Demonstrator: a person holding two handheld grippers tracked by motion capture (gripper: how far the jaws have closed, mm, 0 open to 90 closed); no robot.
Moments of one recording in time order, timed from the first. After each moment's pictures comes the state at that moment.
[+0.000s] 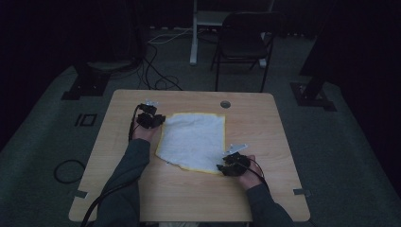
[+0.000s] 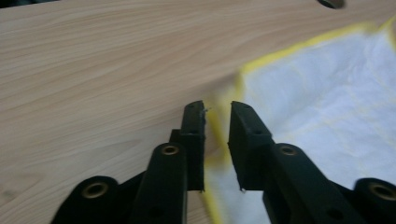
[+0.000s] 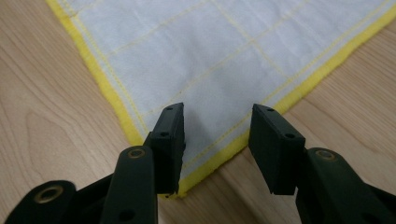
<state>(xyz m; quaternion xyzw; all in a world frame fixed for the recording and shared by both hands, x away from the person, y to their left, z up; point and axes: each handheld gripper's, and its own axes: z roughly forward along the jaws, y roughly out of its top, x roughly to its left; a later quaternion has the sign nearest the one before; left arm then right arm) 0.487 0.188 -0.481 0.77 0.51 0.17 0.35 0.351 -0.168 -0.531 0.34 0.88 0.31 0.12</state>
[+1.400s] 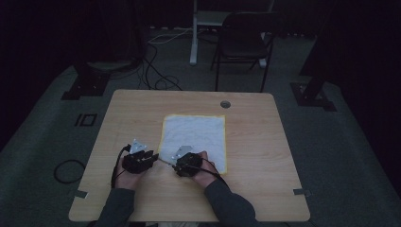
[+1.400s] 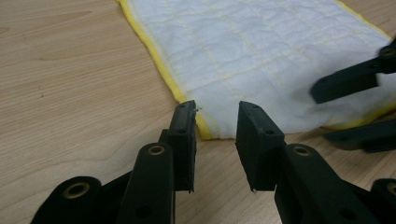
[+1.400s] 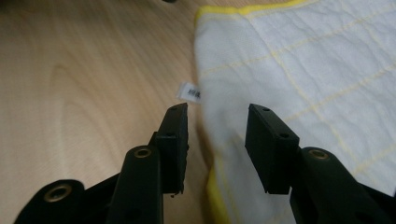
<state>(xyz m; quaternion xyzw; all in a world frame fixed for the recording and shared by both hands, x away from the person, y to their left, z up) 0.334 0.210 -0.512 0.78 0.46 0.17 0.39 0.349 -0.009 -0.524 0.21 0.91 0.33 0.14</state>
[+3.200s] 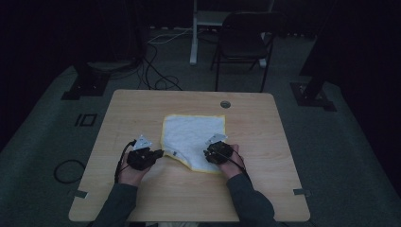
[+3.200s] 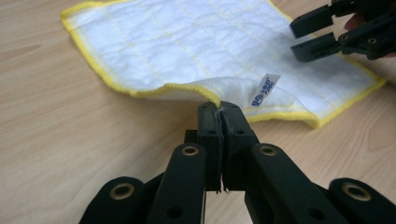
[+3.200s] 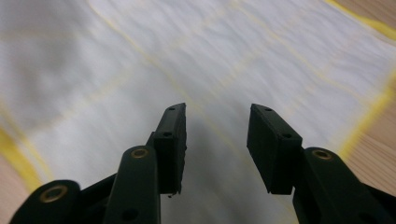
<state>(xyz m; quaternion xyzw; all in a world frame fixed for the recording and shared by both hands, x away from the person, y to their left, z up) 0.336 0.198 -0.494 0.81 0.41 0.14 0.41 0.383 -0.109 -0.523 0.35 0.86 0.29 0.21</state>
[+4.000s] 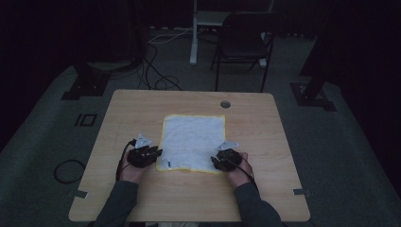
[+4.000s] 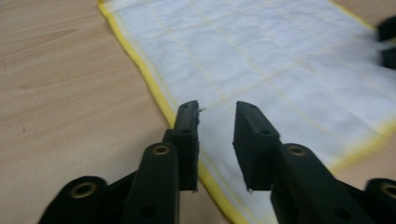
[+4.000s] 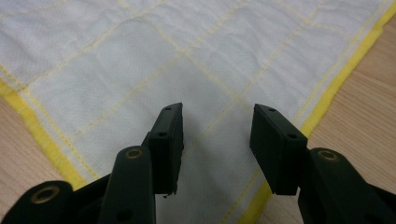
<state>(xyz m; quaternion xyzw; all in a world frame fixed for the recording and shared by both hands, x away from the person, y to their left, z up) 0.367 0.196 -0.521 0.79 0.45 0.17 0.38 0.363 -0.138 -0.535 0.38 0.85 0.32 0.19</state>
